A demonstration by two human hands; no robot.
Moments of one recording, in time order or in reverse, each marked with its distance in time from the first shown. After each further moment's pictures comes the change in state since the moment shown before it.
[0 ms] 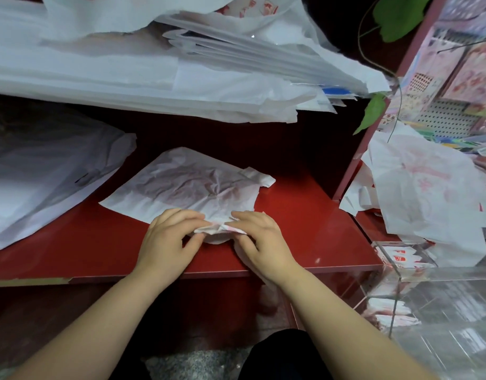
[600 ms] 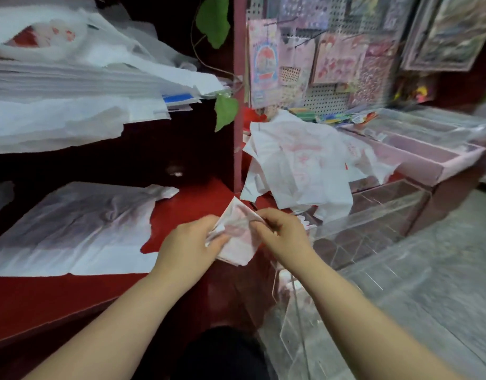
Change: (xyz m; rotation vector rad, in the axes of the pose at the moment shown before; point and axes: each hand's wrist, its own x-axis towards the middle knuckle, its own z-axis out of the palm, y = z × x) left_hand 0.030 0.175 0.075 -0.092 -0.308 0.058; right_hand -0.098 0.059 -0.145 0.198 0.384 0.291
